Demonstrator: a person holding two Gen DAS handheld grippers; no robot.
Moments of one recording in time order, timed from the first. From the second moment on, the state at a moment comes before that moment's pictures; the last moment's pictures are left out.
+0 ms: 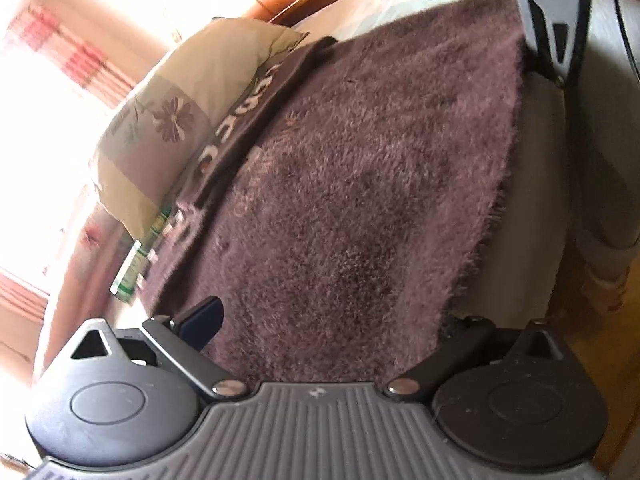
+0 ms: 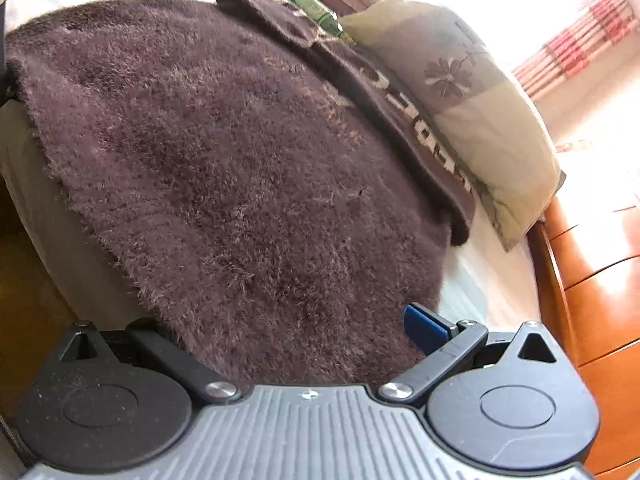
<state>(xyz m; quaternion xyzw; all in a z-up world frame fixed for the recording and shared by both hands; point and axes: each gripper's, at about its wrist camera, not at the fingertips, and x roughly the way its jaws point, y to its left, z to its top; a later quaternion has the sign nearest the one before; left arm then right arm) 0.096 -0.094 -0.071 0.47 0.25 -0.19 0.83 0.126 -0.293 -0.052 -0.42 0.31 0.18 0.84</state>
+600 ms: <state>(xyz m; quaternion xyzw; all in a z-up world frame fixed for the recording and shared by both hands) 0.074 -0.106 -0.085 0.53 0.24 -0.20 0.79 0.095 -0.265 -0.075 -0.55 0.24 0.18 0.78</state>
